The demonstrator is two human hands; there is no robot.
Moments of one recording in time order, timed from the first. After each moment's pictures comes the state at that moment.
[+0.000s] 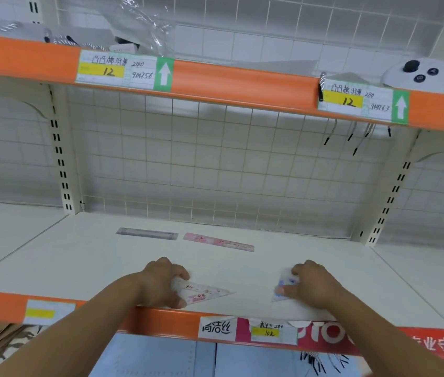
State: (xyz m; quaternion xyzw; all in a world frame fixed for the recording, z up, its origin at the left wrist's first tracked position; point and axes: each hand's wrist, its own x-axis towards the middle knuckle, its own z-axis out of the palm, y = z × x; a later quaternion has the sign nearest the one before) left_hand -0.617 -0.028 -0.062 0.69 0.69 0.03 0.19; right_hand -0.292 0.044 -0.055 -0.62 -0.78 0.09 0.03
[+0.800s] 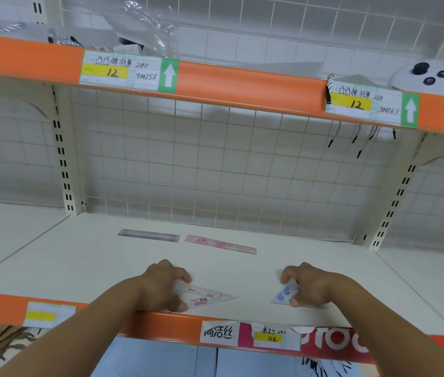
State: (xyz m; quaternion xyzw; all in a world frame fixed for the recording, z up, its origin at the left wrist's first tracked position) left_hand -0.619 -0.026 -0.065 0.70 0.69 0.03 0.18; right_hand -0.298 0.056 -0.037 -0.57 -0.80 0.15 -0.12
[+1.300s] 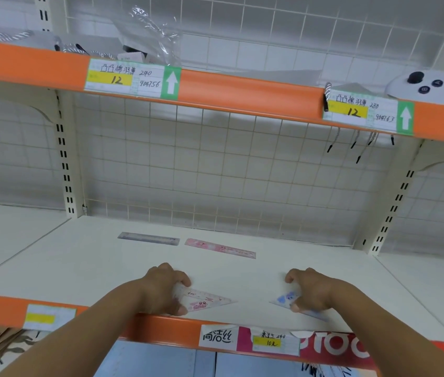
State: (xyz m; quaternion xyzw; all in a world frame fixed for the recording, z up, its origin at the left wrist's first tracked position) left_hand -0.618 -0.028 -0.064 0.71 0.68 0.03 0.17; right_hand -0.296 0.053 -0.035 -0.59 -0.79 0.14 -0.11
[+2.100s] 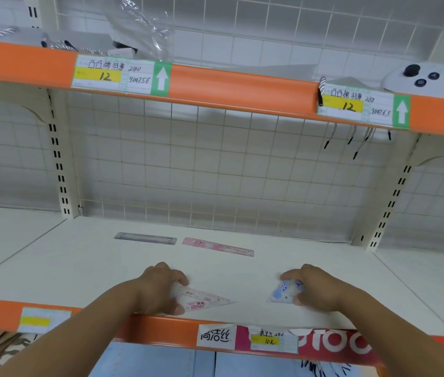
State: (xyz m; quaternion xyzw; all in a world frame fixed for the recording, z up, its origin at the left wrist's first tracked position) left_hand -0.618 -0.025 -0.064 0.71 0.68 0.04 0.17; right_hand -0.281 0.051 -0.042 -0.54 -0.83 0.14 -0.04
